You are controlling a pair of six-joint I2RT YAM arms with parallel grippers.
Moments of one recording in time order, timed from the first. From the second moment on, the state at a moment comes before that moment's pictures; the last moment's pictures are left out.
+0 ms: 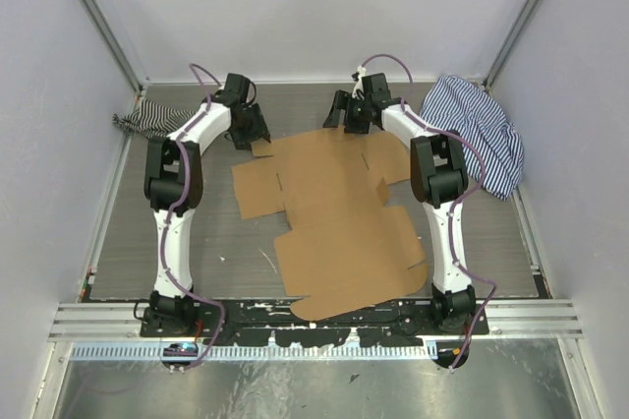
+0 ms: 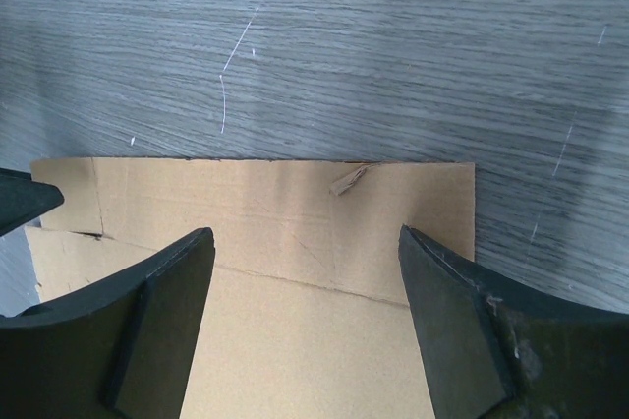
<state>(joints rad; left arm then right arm) -0.24 2.26 1.84 -0.65 0.09 -0.59 0.27 2.39 1.90 -0.31 -0.39 0.40</state>
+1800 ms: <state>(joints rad) -0.26 2.10 1.91 -0.76 0.05 -0.57 0.27 2.30 1.87 -0.50 -0.23 0.36</state>
